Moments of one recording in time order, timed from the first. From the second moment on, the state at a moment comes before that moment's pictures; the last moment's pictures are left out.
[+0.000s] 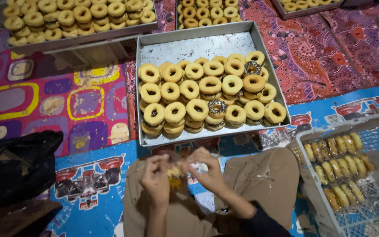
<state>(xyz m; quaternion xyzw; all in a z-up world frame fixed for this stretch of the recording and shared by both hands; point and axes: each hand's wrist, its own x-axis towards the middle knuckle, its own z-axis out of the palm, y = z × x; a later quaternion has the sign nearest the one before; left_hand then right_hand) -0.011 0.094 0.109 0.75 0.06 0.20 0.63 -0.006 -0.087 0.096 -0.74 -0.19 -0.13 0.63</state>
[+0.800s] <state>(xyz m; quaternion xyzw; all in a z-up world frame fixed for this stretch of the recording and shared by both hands) 0.032 0.081 -0.081 0.97 0.06 0.07 0.22 0.092 -0.152 -0.177 -0.97 -0.21 0.05 0.14</state>
